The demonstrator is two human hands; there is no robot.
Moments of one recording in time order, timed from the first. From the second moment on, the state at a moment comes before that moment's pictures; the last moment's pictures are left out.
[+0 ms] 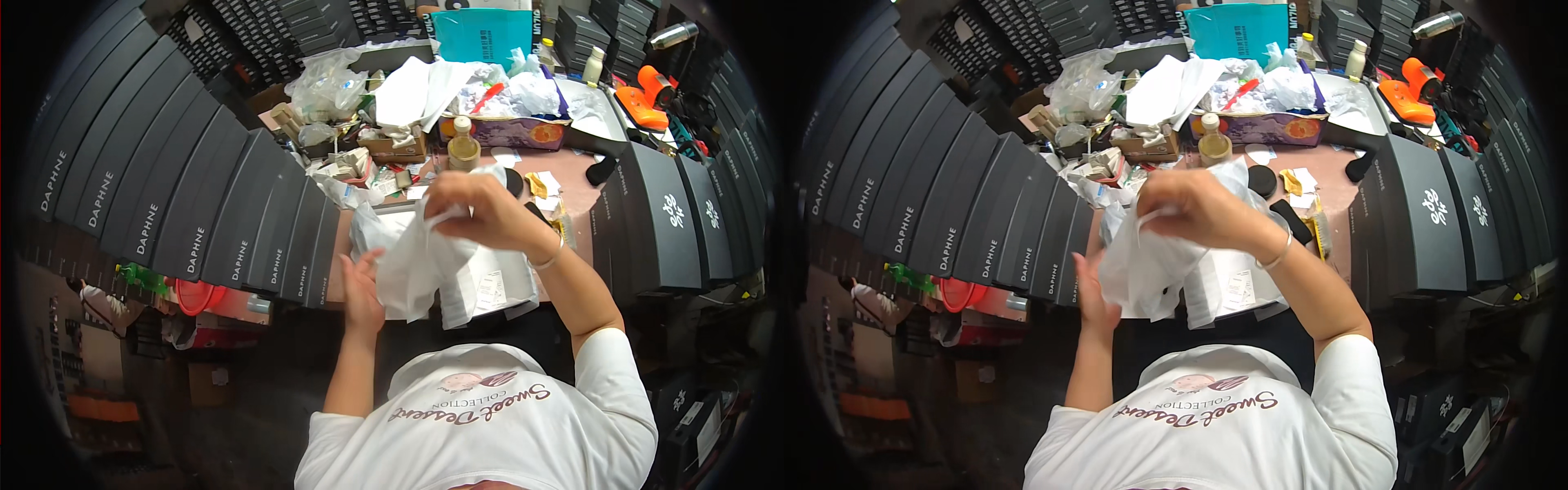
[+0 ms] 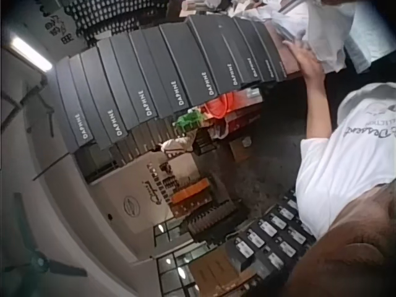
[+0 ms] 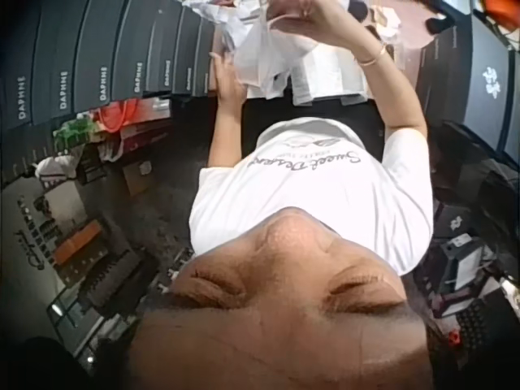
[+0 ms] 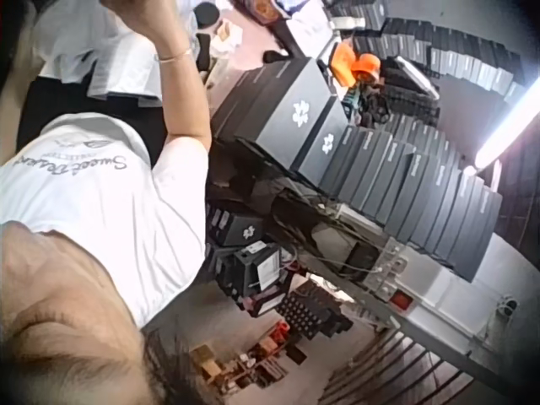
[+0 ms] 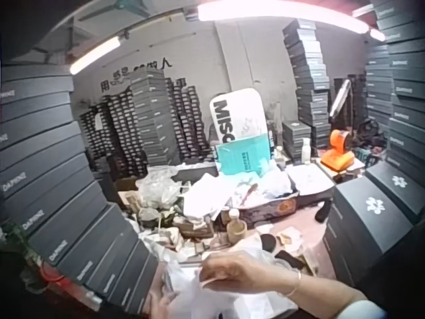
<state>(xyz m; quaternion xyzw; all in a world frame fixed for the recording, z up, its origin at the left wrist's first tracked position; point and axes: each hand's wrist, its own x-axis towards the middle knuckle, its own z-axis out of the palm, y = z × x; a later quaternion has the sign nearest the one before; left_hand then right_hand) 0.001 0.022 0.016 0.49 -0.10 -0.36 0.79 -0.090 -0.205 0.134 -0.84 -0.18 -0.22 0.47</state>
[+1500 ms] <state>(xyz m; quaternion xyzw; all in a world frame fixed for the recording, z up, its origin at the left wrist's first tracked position) -0.094 -0.009 -0.087 0.70 -0.39 -0.01 0.60 -0.210 -0.236 -0.068 -0.49 0.35 -0.24 0.77</state>
